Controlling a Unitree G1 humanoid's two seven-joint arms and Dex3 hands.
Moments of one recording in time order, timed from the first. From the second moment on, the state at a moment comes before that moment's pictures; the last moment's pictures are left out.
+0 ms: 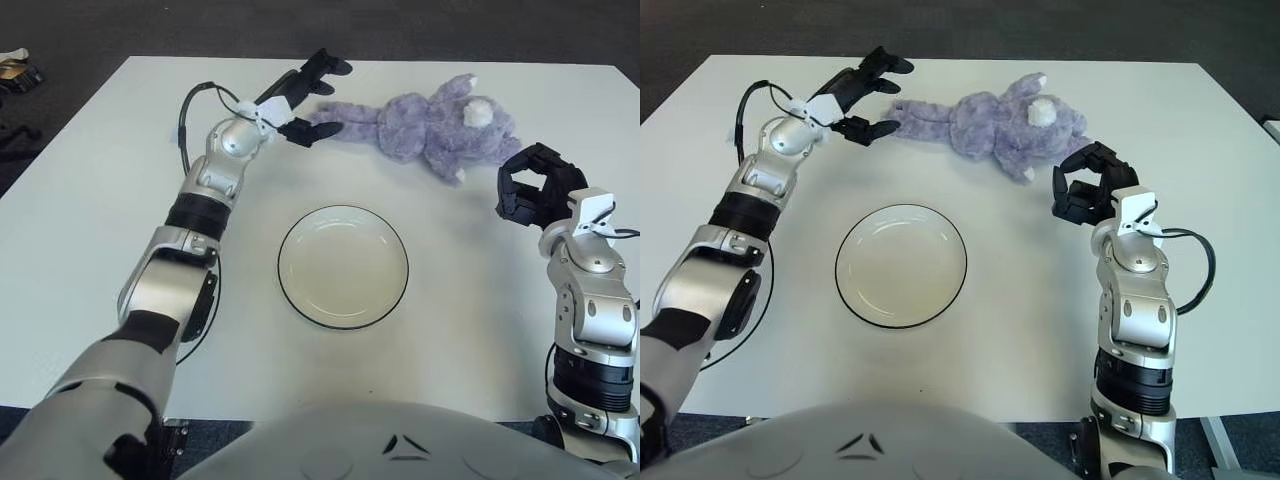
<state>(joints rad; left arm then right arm) -0.90 0.29 -0.21 0.67 0.29 -0.37 -0.33 -0.11 -0.27 -0.25 -0.47 -0.03 0.63 0.04</state>
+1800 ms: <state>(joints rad) -1.25 0.07 -0.52 1.25 0.66 -0.42 0.03 -0.13 -0.30 -0.19 -0.48 -0.07 0.70 0.06</state>
